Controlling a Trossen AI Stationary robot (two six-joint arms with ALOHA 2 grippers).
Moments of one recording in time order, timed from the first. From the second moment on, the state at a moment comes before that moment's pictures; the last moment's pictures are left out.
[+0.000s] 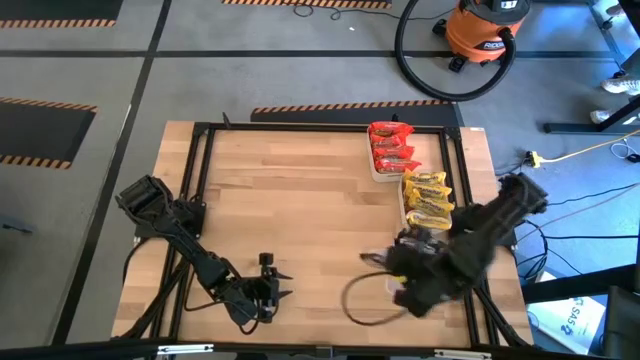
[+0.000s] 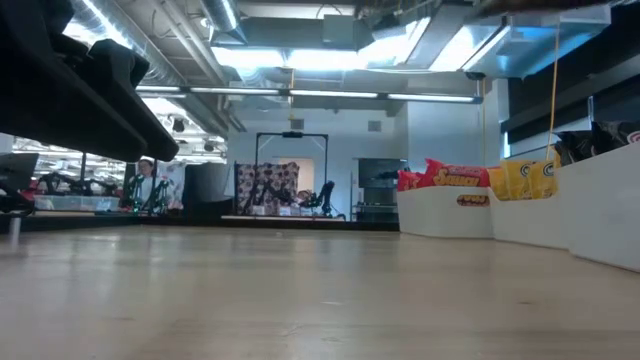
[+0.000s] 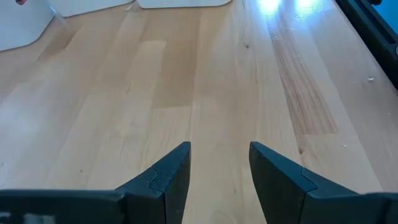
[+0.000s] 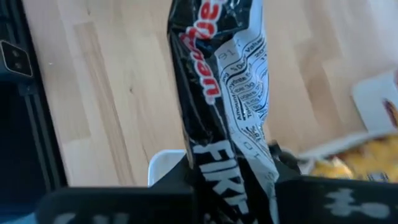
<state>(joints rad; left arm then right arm) -0.80 1.75 0.82 0.15 -0.77 -0.44 0.74 1.66 1.71 -1.42 0.41 0.96</state>
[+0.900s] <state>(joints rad) -0.80 1.75 0.82 0.15 -0.76 -0.49 1.08 1.43 1.09 -1.06 0.48 1.57</state>
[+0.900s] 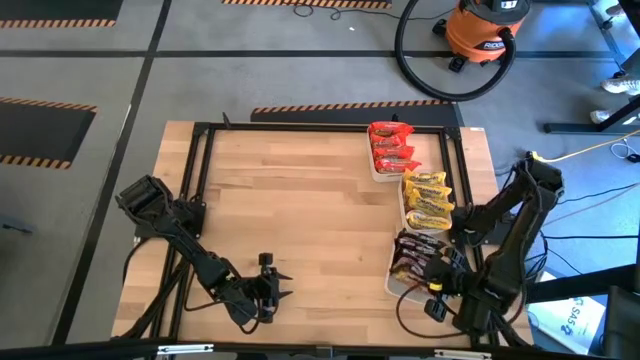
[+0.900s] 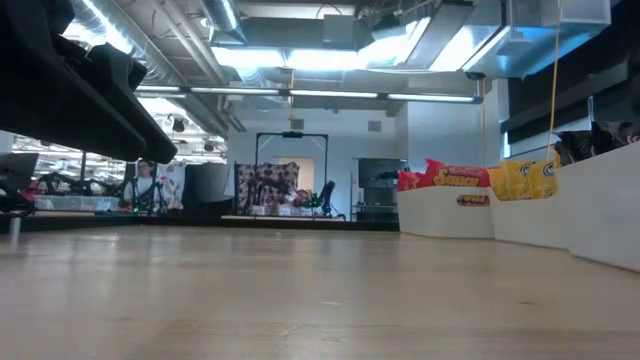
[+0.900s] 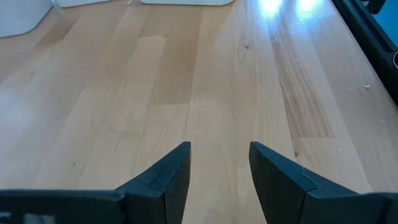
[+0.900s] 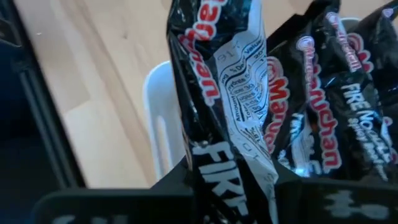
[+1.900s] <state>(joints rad) -0.80 1.75 0.82 0.15 -0.77 -0.49 0.99 1.42 0.81 -0.72 0.33 1.38</state>
